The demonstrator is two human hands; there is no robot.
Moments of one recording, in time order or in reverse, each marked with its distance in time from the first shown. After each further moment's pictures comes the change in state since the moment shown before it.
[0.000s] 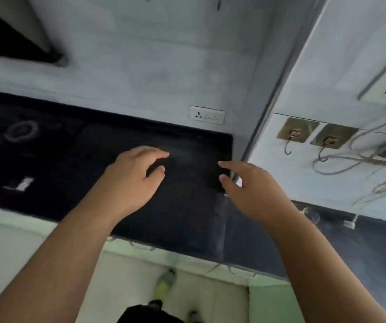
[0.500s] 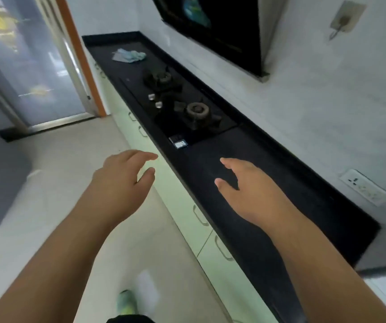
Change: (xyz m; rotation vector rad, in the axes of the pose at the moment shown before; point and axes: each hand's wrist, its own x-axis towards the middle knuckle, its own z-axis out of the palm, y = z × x) left_hand -0.239 -0.144 -0.102 0.026 0.533 -0.706; right_hand -0.010 -0.250 0.120 -0.113 -0.388 -0.696
